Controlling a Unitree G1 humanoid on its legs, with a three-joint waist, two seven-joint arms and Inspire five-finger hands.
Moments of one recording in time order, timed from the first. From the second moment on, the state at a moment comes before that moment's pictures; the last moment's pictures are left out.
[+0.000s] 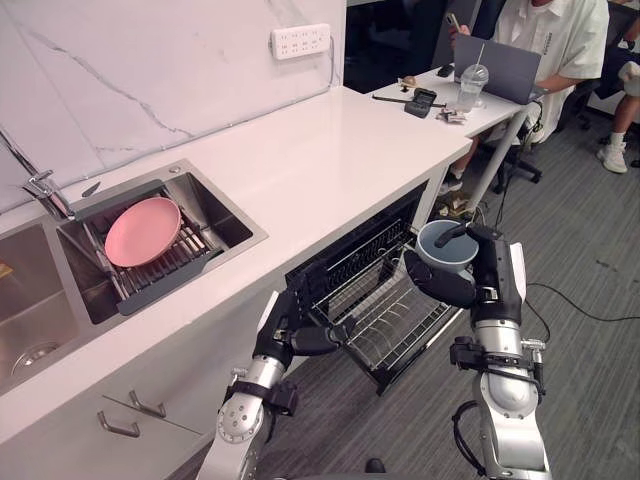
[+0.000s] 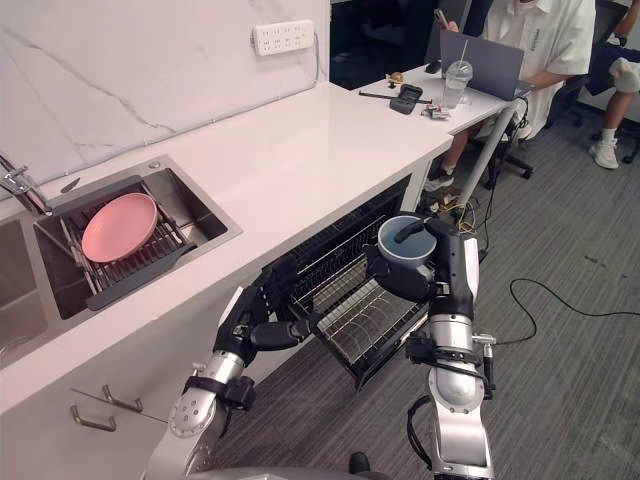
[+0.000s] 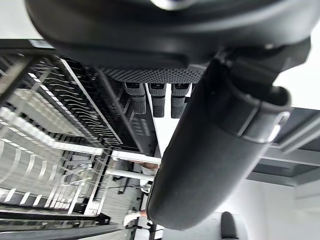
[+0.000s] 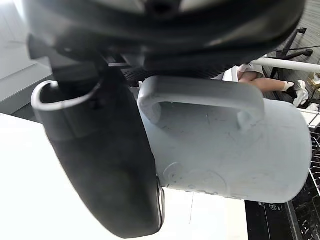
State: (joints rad) left arm 0.30 0.09 -0.26 -0.07 -0.15 -0.16 -0.07; right arm 0.20 -0.07 -0.11 -0.25 -0.10 -0.19 -0.08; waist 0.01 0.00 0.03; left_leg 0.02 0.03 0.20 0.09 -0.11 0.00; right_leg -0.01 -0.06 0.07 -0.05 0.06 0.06
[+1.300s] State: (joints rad) left arm 0.23 0.11 0.04 0.76 -0.02 -0.14 0.00; right arm 0.03 -0.18 -0.06 0.25 -0.06 -0.18 -0.09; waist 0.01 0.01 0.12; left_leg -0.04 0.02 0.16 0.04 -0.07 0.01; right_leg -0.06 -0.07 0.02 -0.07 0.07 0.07
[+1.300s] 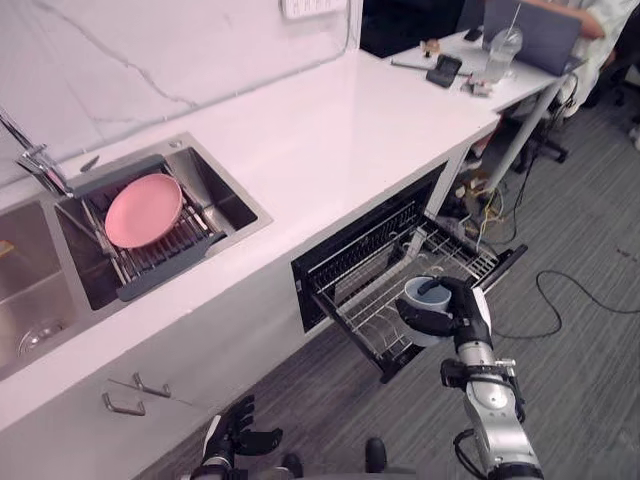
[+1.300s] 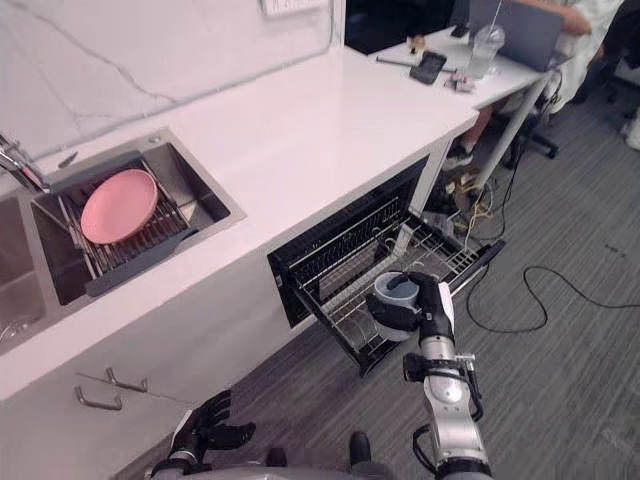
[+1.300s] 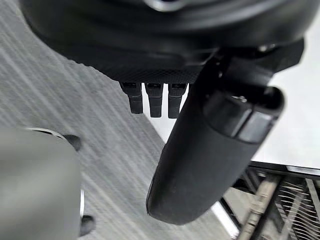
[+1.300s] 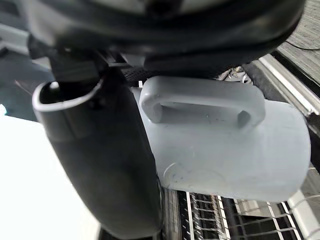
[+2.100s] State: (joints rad) left arm 0.13 0.05 -0.01 0.66 -0.06 -0.18 0.05; right arm -0.32 -0.27 0.02 0.24 -0.06 -0.15 -0.24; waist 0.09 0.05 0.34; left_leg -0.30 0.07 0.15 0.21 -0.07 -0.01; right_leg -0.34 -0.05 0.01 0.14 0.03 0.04
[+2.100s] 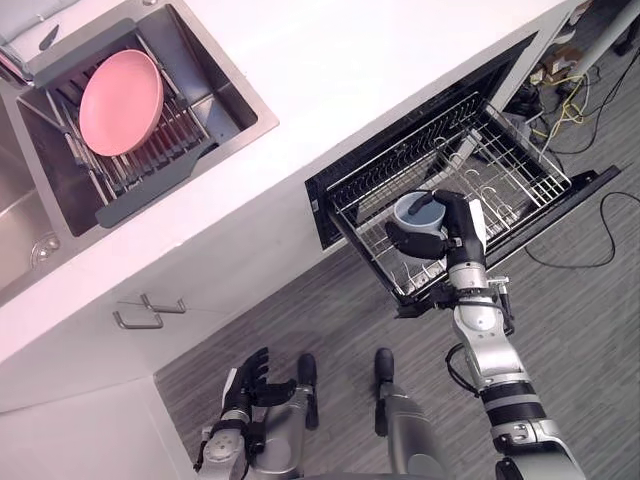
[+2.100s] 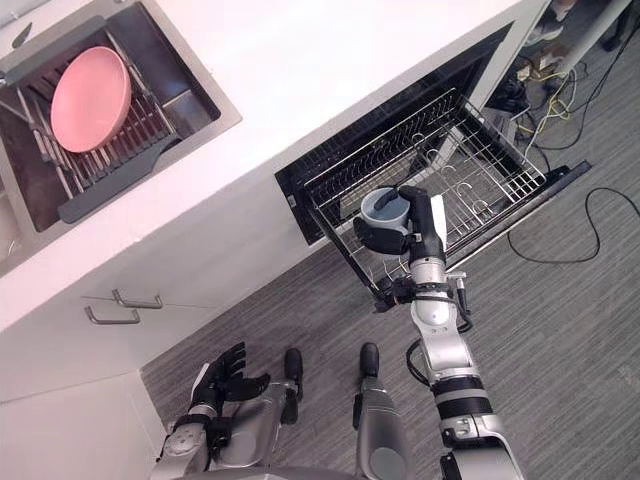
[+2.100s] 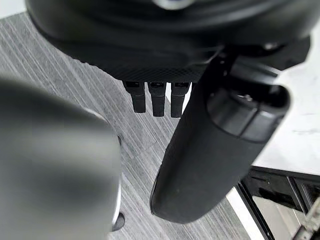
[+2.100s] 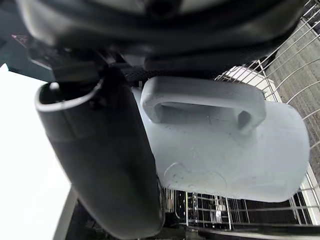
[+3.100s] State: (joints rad) left arm 0.09 0.02 -0.03 0.64 -0.06 -0.19 0.09; right arm -0.46 -0.20 0.03 0.45 -0.07 -0.11 -0.28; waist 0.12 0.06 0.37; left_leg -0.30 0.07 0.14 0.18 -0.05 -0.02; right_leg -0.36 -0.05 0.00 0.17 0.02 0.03
